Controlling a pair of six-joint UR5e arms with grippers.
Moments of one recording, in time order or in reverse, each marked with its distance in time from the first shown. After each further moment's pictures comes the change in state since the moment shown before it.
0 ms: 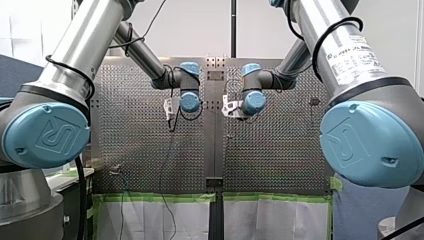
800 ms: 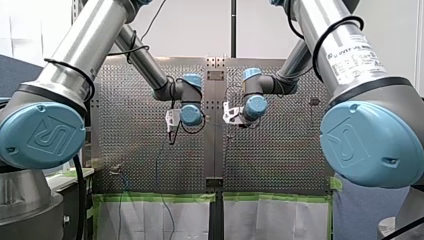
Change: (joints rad) left arm -0.050 -0.040 -0.092 0.060 0.002 0.020; right arm 0.005 -0.011 0.079 -0.005 0.022 -0.017
